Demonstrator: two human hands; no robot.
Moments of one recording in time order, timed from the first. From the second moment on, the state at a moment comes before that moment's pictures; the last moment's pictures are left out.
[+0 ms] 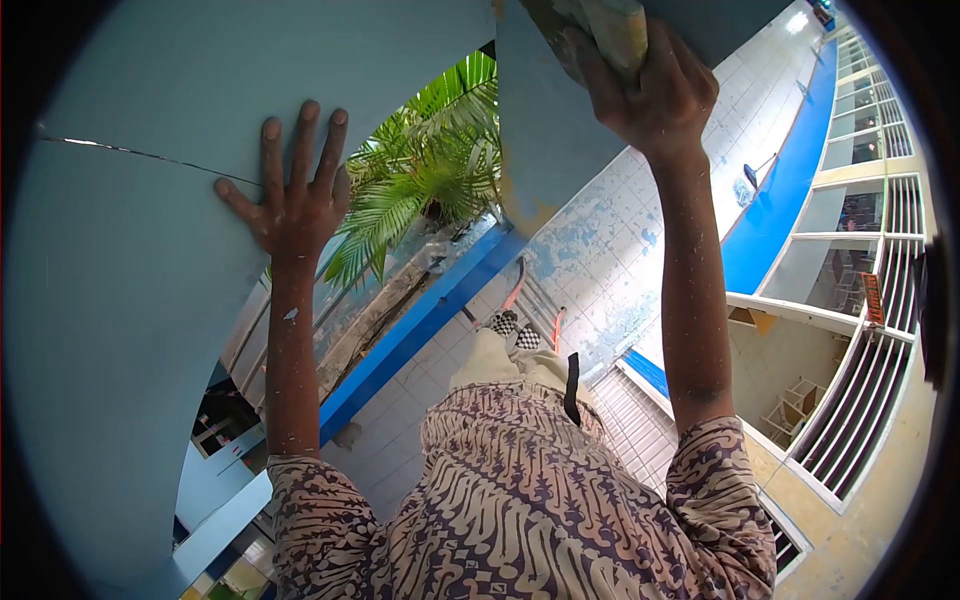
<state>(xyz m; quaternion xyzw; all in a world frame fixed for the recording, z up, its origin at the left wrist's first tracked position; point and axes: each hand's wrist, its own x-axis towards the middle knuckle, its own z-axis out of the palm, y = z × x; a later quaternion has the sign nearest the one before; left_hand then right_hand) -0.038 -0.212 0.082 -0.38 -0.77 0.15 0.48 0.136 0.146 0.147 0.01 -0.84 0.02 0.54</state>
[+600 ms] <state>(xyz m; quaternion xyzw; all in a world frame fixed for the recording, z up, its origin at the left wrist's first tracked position) -0.041 -0.210 0.081 -0.37 -0.77 0.18 0.50 0.129 0.140 0.162 0.04 -0.82 0.01 0.58</state>
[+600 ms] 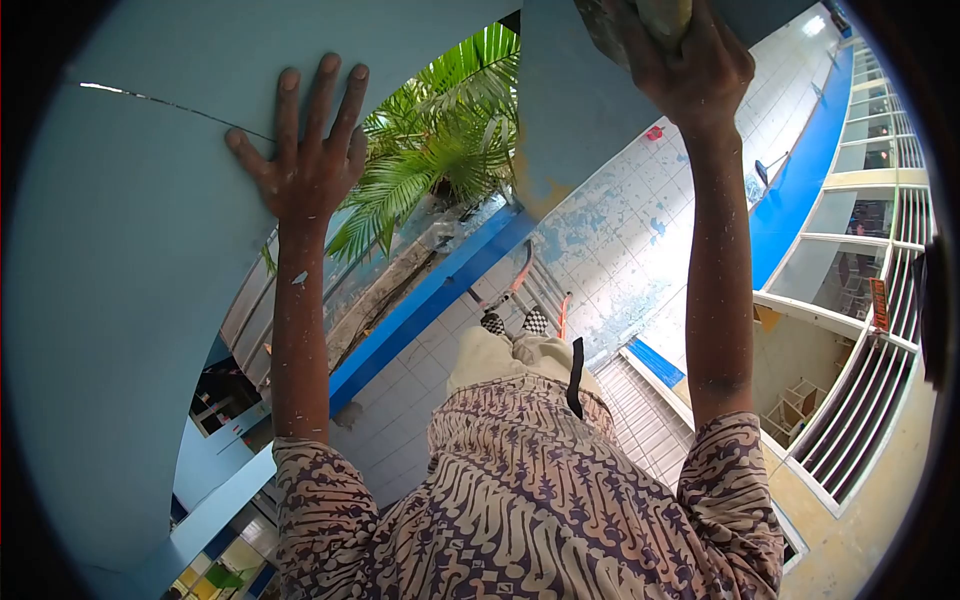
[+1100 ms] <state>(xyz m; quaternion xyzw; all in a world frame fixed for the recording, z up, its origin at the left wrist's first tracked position) -0.041 -0.210 0.079 -0.37 -0.76 0.16 0.50 0.130 0.136 0.163 0.05 -0.81 0.02 0.59</state>
